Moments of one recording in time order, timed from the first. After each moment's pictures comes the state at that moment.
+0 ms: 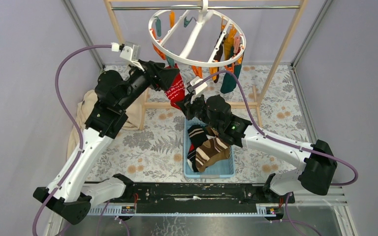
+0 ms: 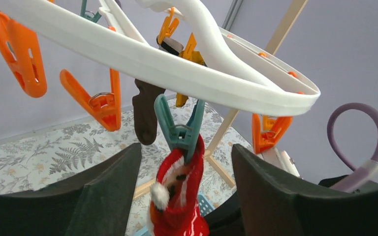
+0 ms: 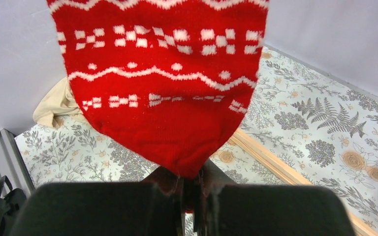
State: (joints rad) left arm -0.47 1.07 1.33 -0.11 0.19 -0.36; right arm 0.97 1.39 1.09 0.23 0.13 0.11
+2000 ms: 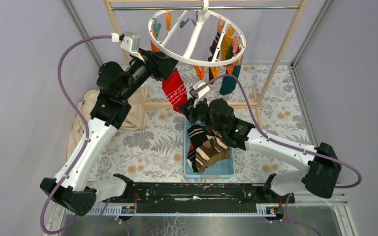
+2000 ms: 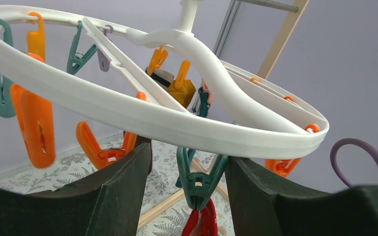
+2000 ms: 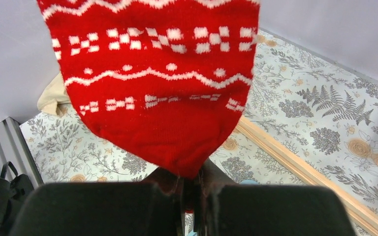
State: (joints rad) left arm -0.40 1.18 1.38 0.04 0.28 -0.36; right arm 0.97 1.35 1.03 0.22 0.12 0.12
